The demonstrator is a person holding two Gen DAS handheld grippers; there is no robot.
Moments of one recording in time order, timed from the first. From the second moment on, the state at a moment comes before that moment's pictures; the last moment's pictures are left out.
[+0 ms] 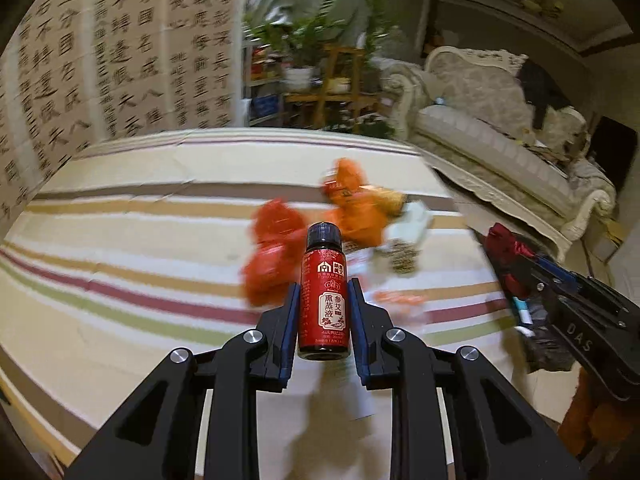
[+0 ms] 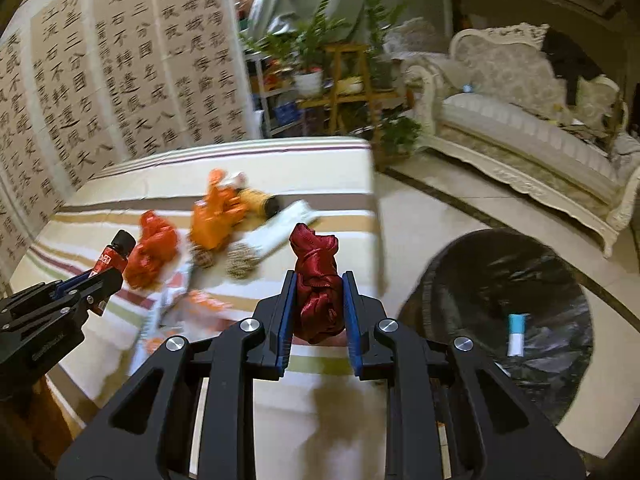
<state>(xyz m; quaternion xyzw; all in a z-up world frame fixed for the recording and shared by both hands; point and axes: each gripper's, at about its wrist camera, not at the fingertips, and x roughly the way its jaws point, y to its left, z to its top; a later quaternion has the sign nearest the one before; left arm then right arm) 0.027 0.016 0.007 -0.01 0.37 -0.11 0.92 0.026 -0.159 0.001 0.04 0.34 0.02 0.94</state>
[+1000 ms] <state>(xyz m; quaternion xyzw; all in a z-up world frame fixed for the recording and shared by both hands) 0.061 -0.220 -0.029 0.11 0.37 -0.24 0.89 0.014 -0.359 -0.048 0.10 0.32 -0.18 0.92</state>
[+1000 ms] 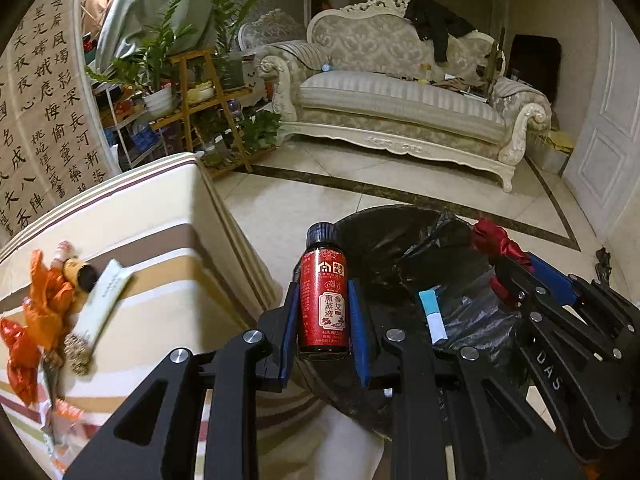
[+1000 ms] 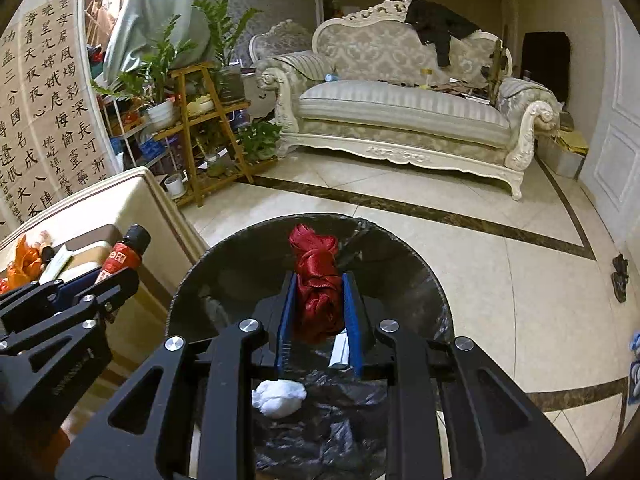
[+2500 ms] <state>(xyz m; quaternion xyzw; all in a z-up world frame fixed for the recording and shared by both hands) 0.044 -0.130 -0.003 0.09 0.34 -0.16 0.92 0.005 -0.299 -0.025 0.10 0.31 -0.14 0.93</state>
